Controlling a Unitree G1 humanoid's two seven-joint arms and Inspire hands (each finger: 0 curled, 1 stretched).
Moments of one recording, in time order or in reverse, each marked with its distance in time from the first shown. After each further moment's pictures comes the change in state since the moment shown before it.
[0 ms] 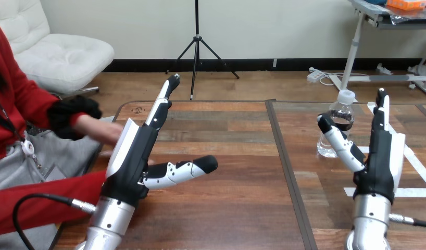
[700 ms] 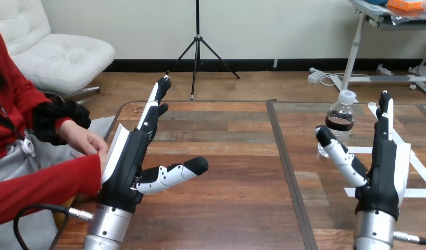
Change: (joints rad) left arm 0.000 -0.011 0.001 0.098 -0.103 -0.125 -0.020; right arm 0.162 0.031 0.007 -0.207 -0.039 -0.022 -0.002
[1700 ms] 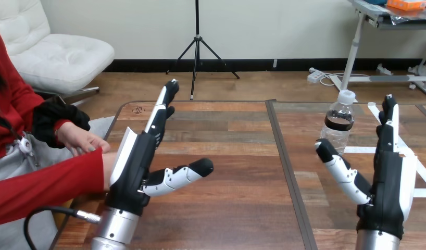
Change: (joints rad) left arm 0.000 -0.026 -0.009 0.028 -0.013 -0.013 -0.005; right arm 0.177 0.052 0.034 -0.212 -0.025 -0.075 0.008
